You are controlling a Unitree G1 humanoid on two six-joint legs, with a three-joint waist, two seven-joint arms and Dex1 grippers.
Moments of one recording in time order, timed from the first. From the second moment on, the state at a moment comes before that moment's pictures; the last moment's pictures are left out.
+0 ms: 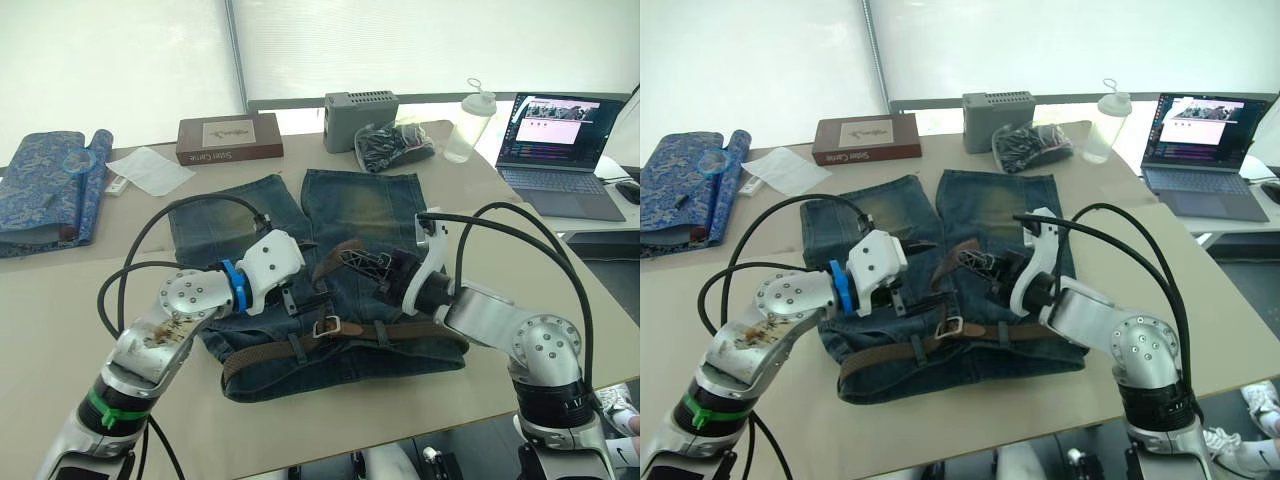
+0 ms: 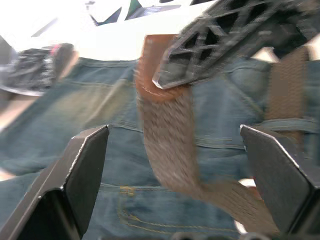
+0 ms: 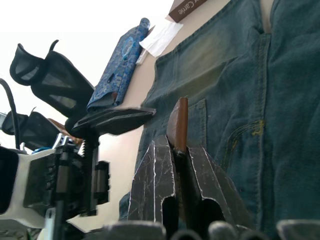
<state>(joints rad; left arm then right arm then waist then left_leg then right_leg) -0.46 0.61 -0.23 -0.48 -0.24 0.55 -0.66 -0.45 -0.45 0.02 -0.38 1.69 0.87 -0.37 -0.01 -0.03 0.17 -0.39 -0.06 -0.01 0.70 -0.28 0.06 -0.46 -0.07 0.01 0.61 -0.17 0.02</state>
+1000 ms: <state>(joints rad) -0.38 0.40 -0.09 -0.36 -0.28 0.59 -0.58 -0.30 -0.81 0.28 -0.54 1.02 0.89 0.23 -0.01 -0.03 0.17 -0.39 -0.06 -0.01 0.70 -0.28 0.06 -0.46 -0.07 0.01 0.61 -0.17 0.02</state>
